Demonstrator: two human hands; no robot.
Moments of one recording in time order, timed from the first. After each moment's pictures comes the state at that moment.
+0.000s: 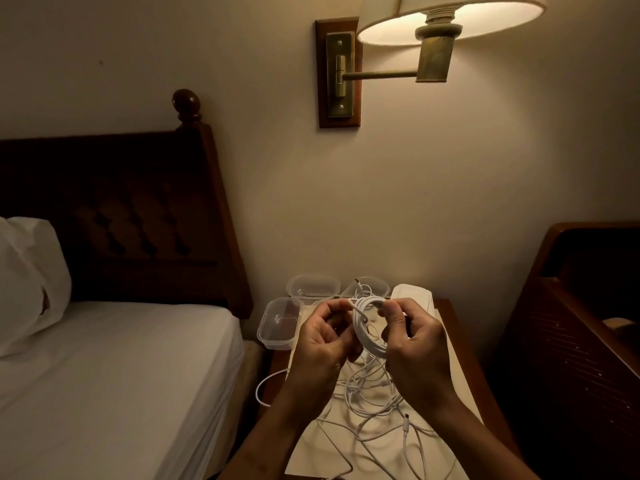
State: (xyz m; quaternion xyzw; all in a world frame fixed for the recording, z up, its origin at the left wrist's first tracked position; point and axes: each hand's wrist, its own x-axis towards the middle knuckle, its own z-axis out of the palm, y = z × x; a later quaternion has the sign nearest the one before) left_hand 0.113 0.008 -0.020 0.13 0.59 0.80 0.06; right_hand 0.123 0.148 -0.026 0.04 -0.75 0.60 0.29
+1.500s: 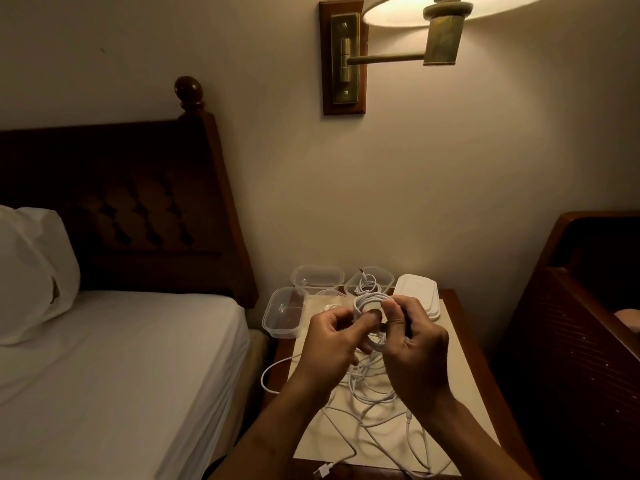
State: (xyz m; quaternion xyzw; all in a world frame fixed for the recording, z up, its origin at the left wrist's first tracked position) left_hand 0.114 0.015 -0.022 0.09 0.72 0.69 0.06; right_hand 0.125 0.143 -0.039 0.09 -0.77 0.49 0.40
